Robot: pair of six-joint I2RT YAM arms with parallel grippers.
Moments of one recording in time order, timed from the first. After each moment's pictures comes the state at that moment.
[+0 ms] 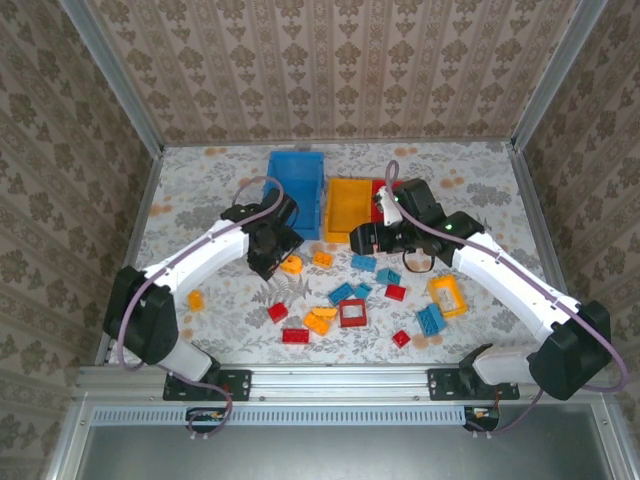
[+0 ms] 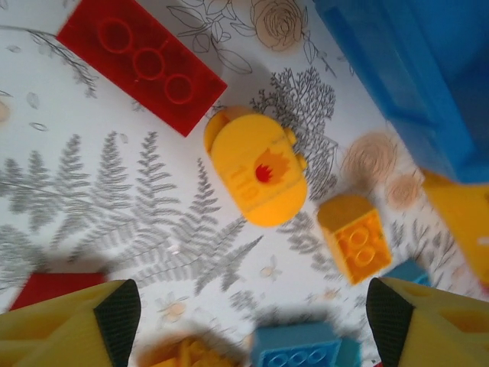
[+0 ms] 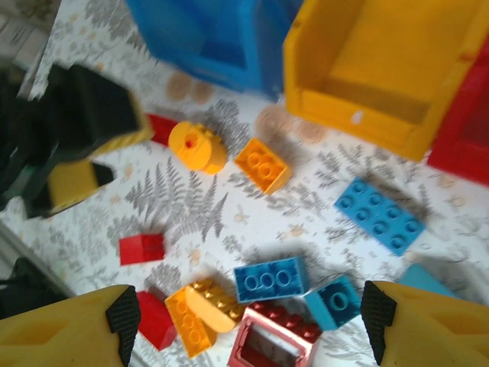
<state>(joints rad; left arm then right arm) -0.63 1.54 1.16 -0.88 0.00 -1.40 0.53 1.30 1.12 -0.66 -0.28 0.40</state>
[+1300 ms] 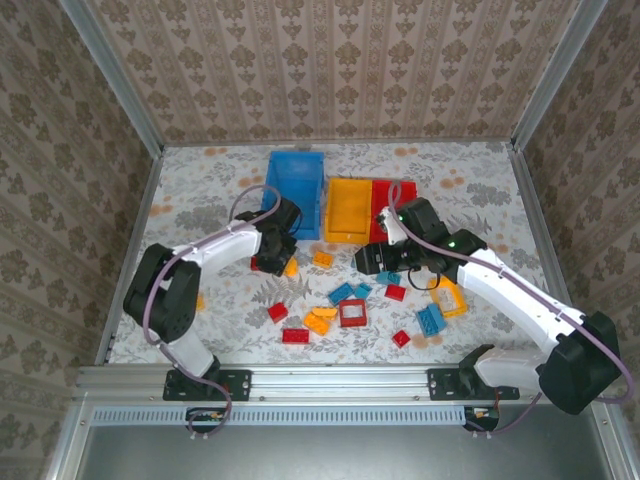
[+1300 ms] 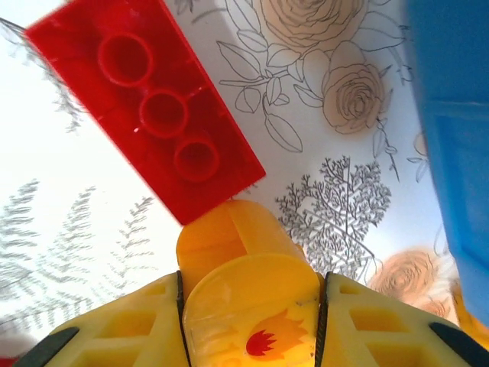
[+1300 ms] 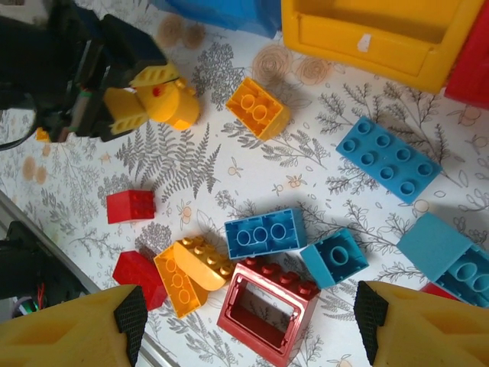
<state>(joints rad) -0.61 1.65 1.08 -0.74 -0.05 -1.58 0.53 1.21 0.96 -0.62 -0.31 0.39</state>
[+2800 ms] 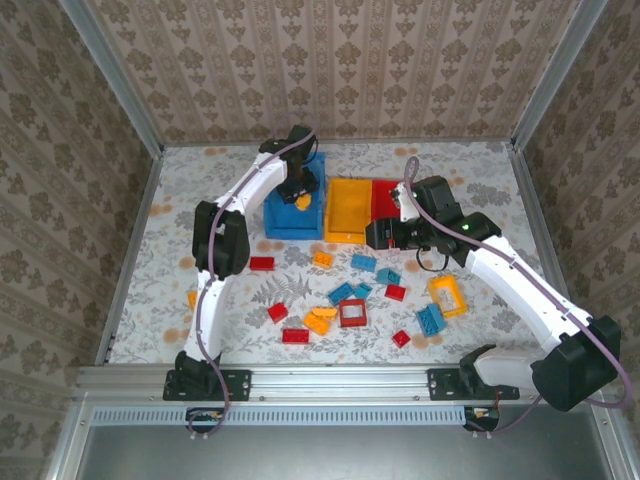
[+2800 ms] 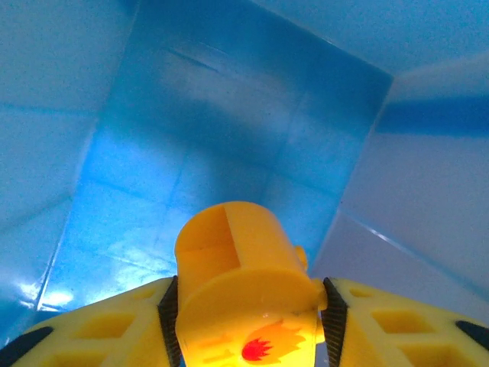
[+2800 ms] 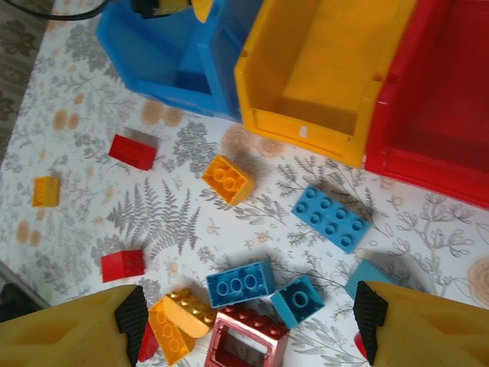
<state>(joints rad) -0.49 2.35 2.18 -1.05 -0.05 -0.79 0.43 1.24 1.10 -0.70 -0.26 0.37</state>
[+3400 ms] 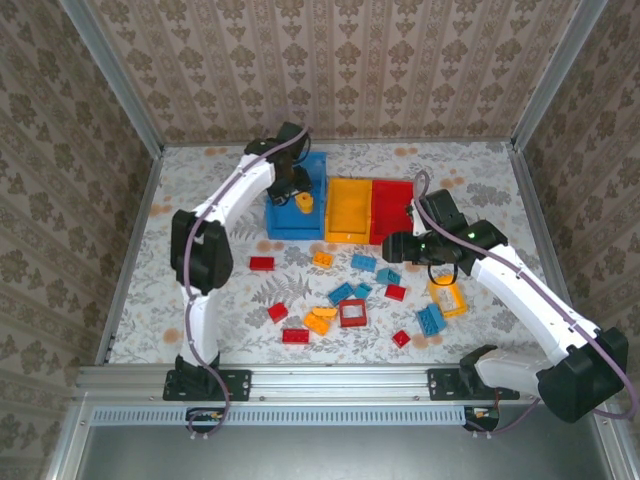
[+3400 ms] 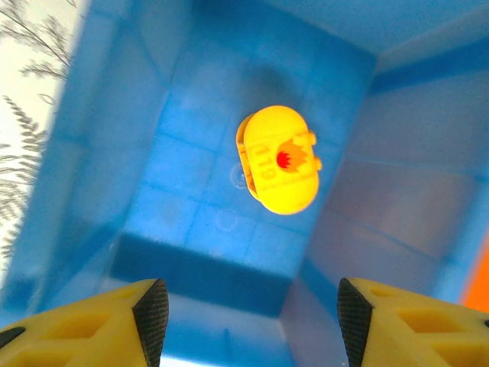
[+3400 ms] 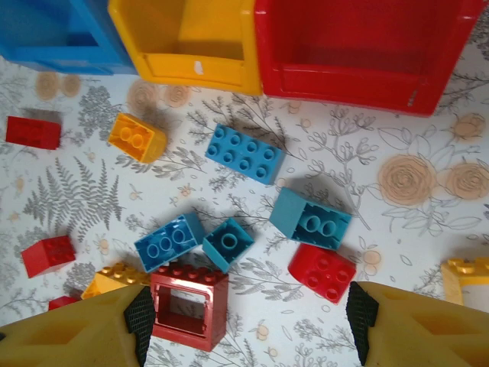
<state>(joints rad) -0.50 2.08 1.97 -1.04 -0.08 -0.78 0.42 1.18 1.06 -0.88 -0.11 0.45</state>
